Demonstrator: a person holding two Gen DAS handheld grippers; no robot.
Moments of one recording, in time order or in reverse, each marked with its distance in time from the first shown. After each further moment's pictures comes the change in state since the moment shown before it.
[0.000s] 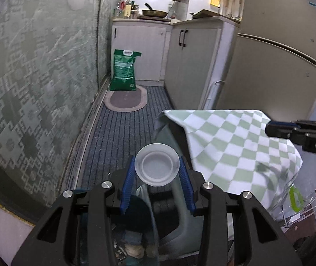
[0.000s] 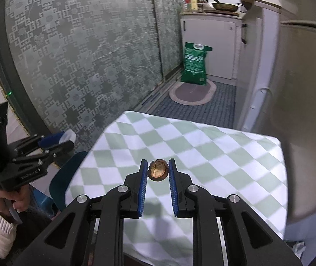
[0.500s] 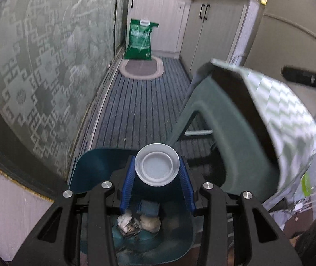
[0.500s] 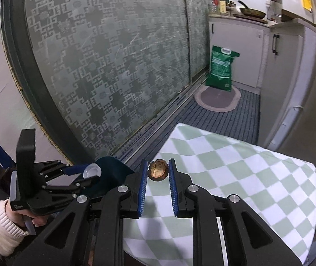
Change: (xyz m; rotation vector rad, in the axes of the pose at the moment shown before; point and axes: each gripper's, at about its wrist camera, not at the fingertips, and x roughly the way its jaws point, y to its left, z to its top) left arm 0.018 0.061 -0.059 -0.051 0.192 0.054; right arm 0.033 0.071 0.024 -0.082 0.019 0.093
